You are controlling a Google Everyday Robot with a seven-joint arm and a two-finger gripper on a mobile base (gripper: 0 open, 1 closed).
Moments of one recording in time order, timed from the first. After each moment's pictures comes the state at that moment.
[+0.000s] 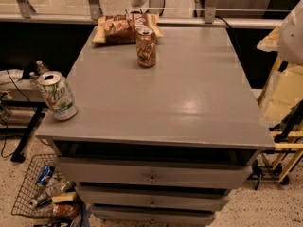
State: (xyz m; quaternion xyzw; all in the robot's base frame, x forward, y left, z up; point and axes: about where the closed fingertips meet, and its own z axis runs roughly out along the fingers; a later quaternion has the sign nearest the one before) arm 0.438 -0.216 0.979 -0.60 0.78 -0.04 0.16
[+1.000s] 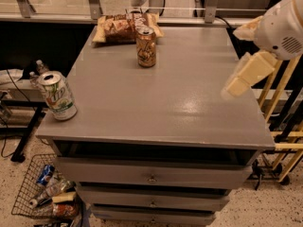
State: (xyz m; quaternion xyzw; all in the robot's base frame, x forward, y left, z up) arm 0.506 -0.179 0.976 -0.56 0.76 0.06 0.31
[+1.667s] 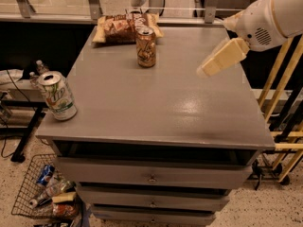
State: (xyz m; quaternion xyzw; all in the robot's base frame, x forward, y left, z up) arm 0.563 -0.149 0.984 -0.49 0.77 0.10 0.40
